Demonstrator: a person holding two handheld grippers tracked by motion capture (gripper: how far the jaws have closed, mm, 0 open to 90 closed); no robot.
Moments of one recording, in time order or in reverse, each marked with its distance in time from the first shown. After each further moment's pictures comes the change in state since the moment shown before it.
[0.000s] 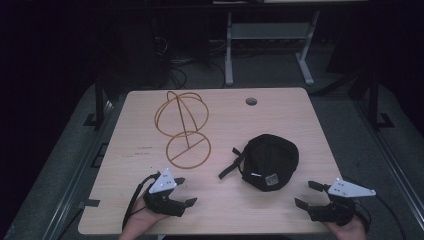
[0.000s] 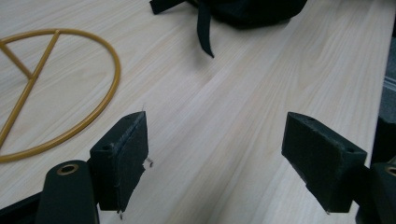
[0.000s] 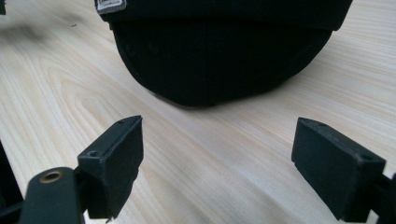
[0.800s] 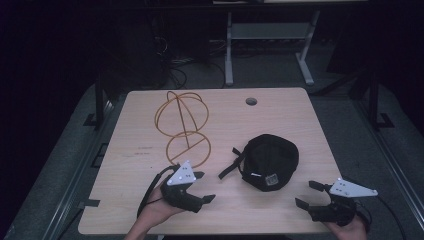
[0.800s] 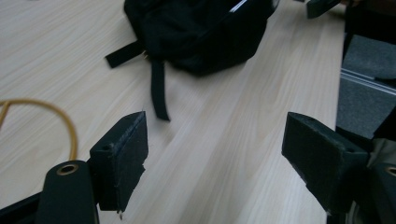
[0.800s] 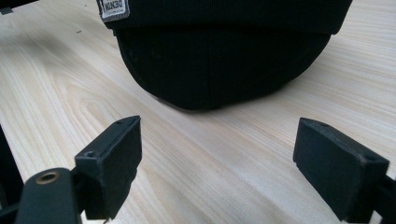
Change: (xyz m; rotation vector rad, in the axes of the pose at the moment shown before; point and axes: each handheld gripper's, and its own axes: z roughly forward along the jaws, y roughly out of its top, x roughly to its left) left arm -0.021 0.054 0.018 -0.010 -0.102 0.096; right arm -0.001 0.000 -0.002 -0.016 0.012 0.015
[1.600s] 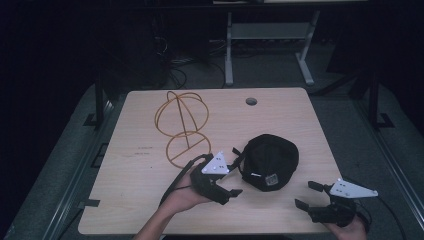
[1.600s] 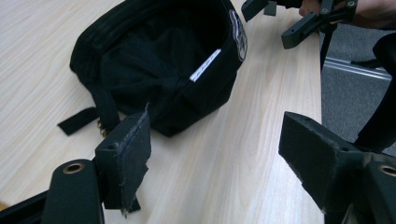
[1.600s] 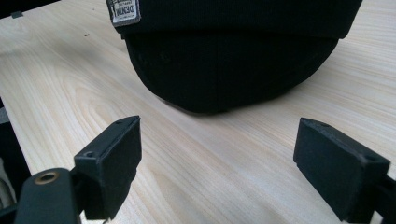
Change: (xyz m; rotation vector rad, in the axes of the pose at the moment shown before) left arm -0.012 0.059 0.047 0.039 -0.090 0.108; right arm 0.002 0.000 -0.001 -0.009 0.019 -0.007
